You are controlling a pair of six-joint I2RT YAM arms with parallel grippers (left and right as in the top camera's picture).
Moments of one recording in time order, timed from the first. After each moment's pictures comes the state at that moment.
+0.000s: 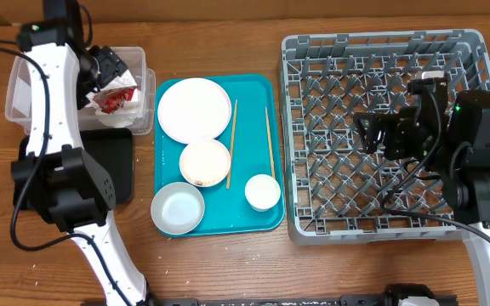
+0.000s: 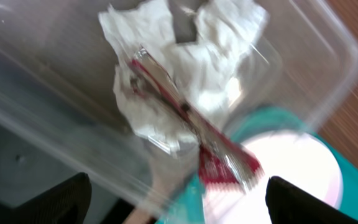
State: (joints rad) left arm 0.20 2.21 2.23 -1.34 0.01 -0.55; right arm -0.02 1.09 1.16 -0.75 -0.40 0.04
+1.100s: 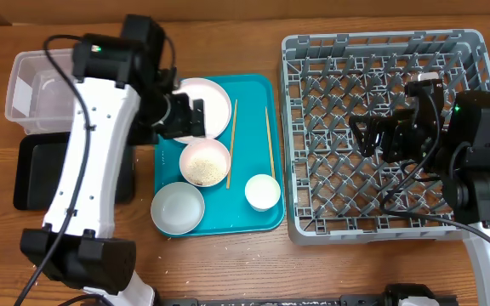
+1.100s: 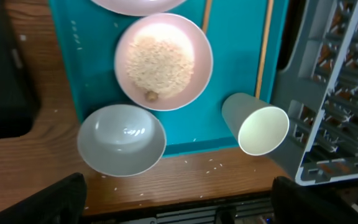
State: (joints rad) left arm -0.19 1.79 1.95 -1.66 0.20 -0.25; right arm -0.02 1.09 1.16 -0.76 -0.46 0.04
